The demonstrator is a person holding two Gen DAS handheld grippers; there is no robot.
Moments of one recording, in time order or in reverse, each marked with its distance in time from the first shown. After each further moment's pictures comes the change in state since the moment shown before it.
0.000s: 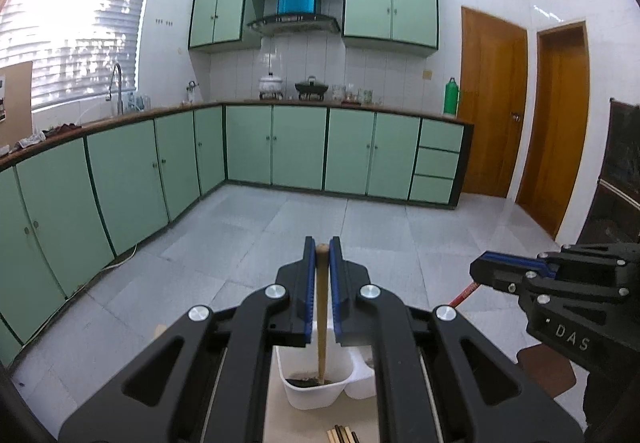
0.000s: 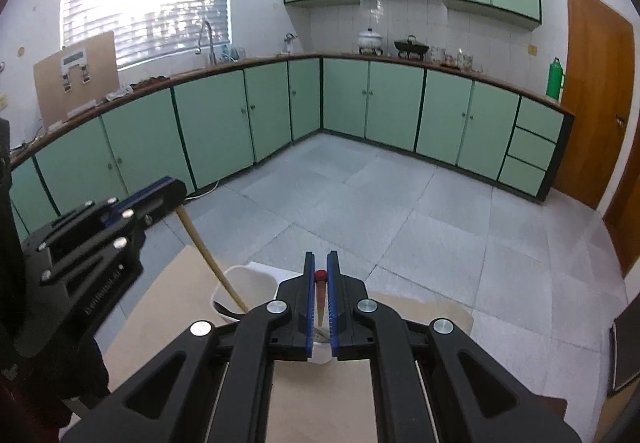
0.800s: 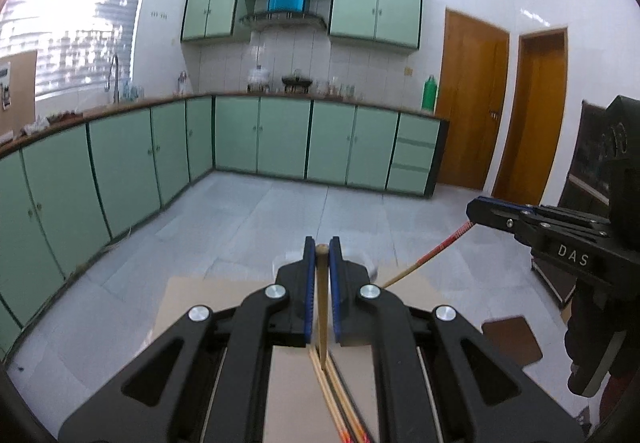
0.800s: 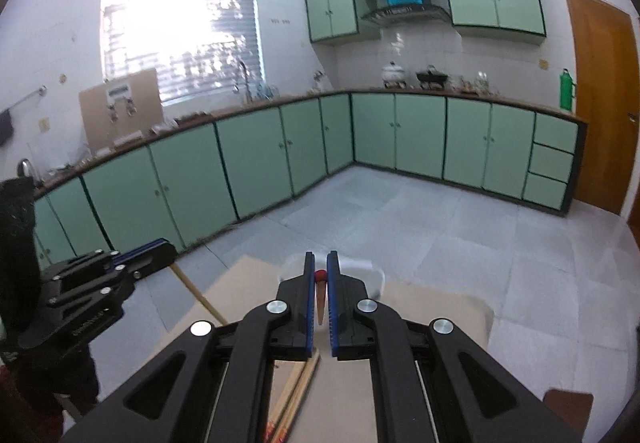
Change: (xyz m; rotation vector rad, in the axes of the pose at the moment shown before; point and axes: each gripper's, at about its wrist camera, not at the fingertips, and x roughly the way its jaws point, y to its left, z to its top) left arm -0.135 0.011 -0.019 -0.014 -0.002 -0.071; right arm -0.125 0.011 -0.032 -0.003 -0.182 0.149
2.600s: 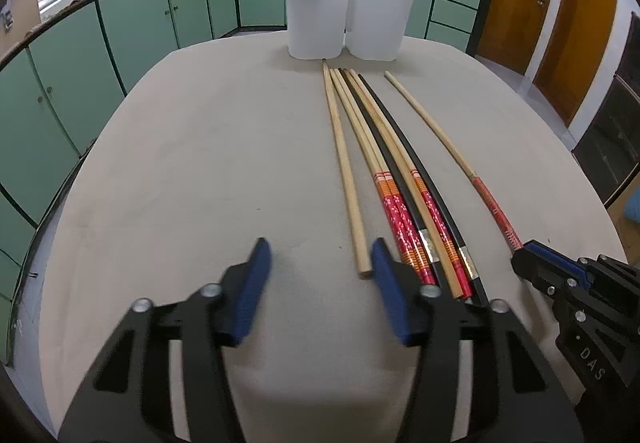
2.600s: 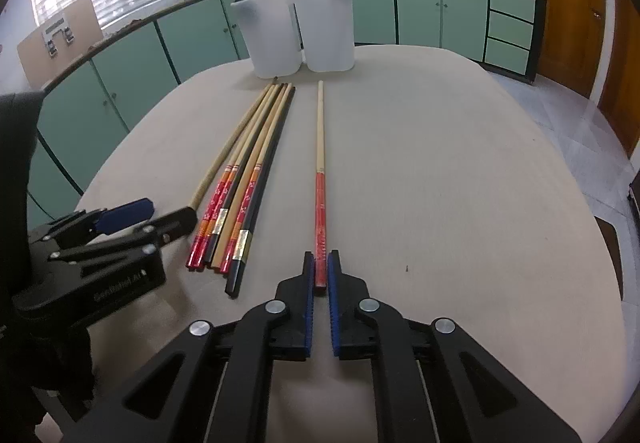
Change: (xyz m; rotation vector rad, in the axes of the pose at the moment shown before) left arm 0.038 -0.011 -0.259 -0.022 0.521 0.145; right arm 0.035 0.034 -0.292 0.179 0.399 -0.169
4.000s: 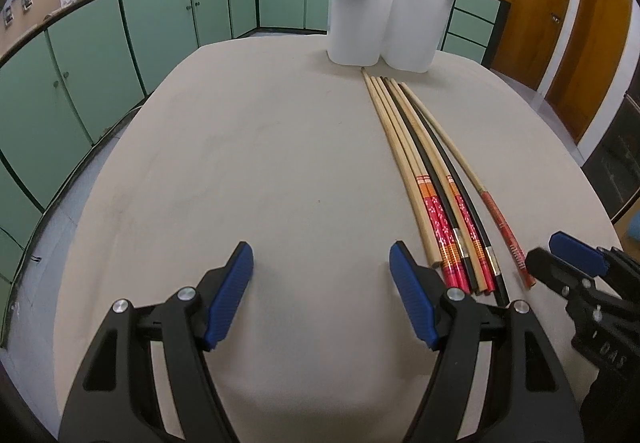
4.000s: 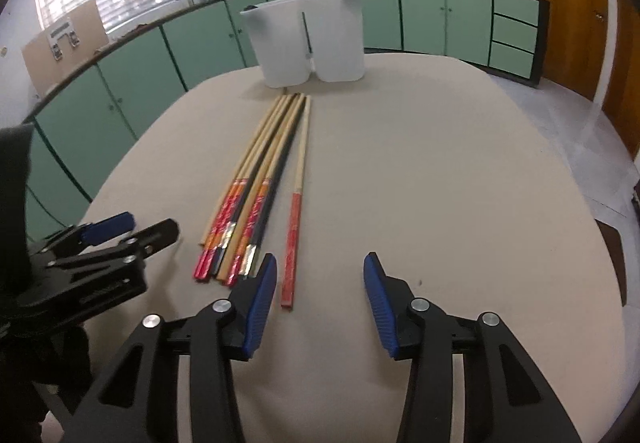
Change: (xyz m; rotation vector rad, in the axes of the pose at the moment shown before) left arm -0.010 0.032 -0.005 -0.057 -0.016 0.026; right arm -0.008 0.007 0.000 -0.010 -0.019 0.033
